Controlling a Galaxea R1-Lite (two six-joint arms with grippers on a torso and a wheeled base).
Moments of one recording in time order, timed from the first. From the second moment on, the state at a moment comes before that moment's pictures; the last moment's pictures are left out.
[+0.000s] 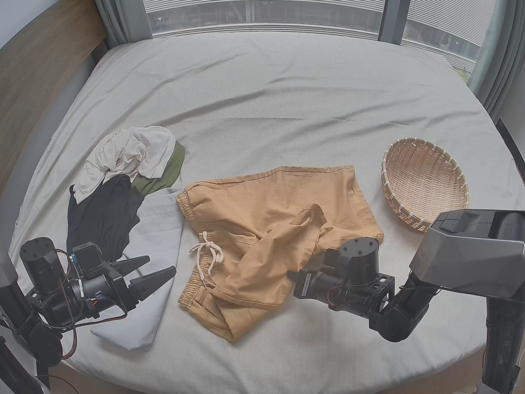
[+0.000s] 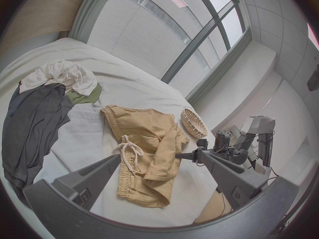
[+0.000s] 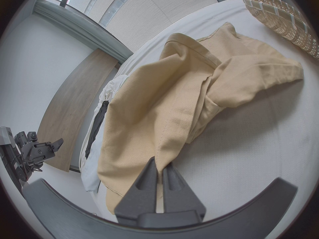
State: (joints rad) left arm -0.13 1.82 -0.08 -1.55 -0.60 -0.30; right arm 0.64 2.30 -0.75 -1.14 0.04 0.58
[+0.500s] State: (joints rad) left arm -0.13 1.81 -0.07 -1.55 -0.60 -0.30; right arm 0.66 2.30 -0.73 -1.19 0.04 0.58
